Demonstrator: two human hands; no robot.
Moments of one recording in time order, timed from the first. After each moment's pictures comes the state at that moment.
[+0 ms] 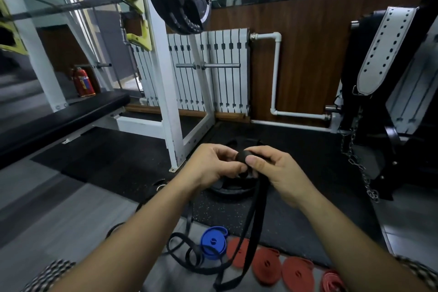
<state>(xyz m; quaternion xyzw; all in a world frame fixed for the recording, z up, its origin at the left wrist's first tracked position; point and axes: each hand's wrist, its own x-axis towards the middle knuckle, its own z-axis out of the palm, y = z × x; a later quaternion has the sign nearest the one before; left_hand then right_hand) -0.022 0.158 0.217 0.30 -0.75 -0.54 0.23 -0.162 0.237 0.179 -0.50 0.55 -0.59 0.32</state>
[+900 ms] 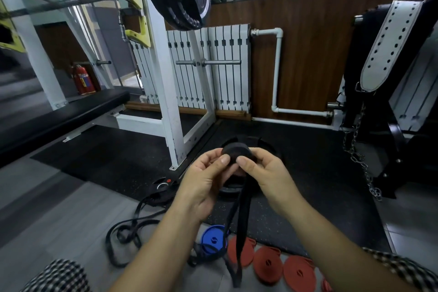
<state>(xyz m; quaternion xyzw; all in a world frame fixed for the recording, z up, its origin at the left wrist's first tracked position) -0.027 0.169 0.188 0.25 -0.38 -0.79 0.40 -0.145 0.223 0.165 -0.43 0.48 -0.66 0.38</state>
